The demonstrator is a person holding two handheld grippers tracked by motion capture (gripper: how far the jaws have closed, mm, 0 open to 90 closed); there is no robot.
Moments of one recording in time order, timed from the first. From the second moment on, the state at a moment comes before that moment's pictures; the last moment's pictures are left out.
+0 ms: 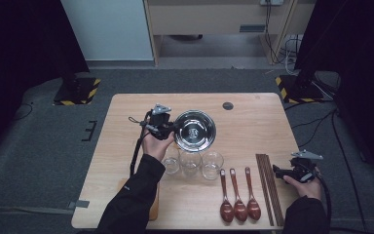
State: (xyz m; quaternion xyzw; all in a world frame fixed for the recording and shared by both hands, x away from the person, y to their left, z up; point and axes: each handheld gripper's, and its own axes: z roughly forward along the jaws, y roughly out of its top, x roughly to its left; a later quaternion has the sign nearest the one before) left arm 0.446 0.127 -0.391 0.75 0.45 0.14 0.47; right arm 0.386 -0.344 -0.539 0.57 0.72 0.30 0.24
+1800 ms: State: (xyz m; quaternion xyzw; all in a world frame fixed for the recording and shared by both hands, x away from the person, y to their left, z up) left arm 0.503 0.109 -0.407 0.74 0.49 0.15 0.44; right arm 0.386 -0.344 -0.539 0.57 0.72 0.30 0.24
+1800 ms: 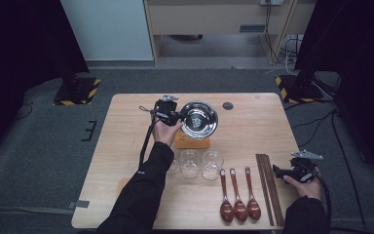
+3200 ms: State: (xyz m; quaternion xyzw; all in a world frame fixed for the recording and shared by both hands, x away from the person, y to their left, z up) left arm 0.533 0.109 -0.445 0.74 0.51 0.15 0.40; right arm 0.386 -0.344 -0.539 0.57 0.72 0.30 0.24
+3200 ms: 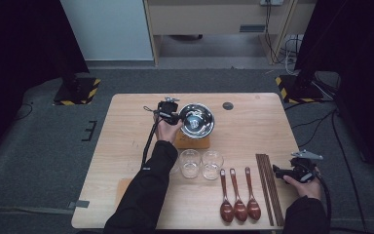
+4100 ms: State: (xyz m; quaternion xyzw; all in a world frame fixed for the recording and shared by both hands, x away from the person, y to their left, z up) left arm 0.546 0.116 -0.460 0.75 0.52 0.14 0.39; right arm 0.386 -0.344 -0.539 0.57 0.72 0.30 0.24
